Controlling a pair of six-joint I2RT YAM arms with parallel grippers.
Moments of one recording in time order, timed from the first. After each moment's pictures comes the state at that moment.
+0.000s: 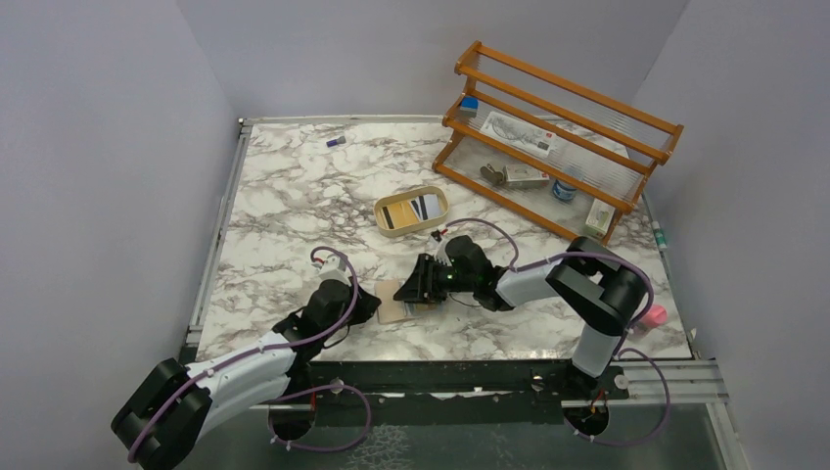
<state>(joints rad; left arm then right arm) -0.71 0.84 0.05 0.23 -0.12 -0.87 0.88 1.78 0.65 0.61 -0.41 1.01</state>
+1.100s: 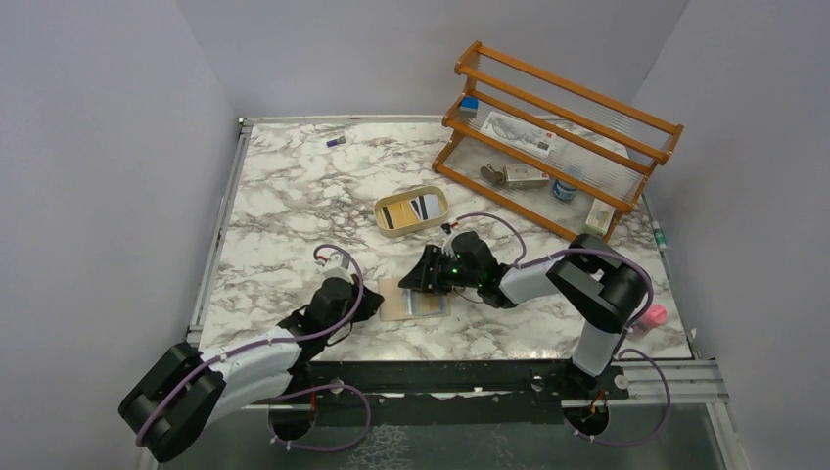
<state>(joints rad) -0.71 0.94 0.05 0.33 -0.12 -0.86 0.83 1.78 0.63 0.64 -0.31 0.98</state>
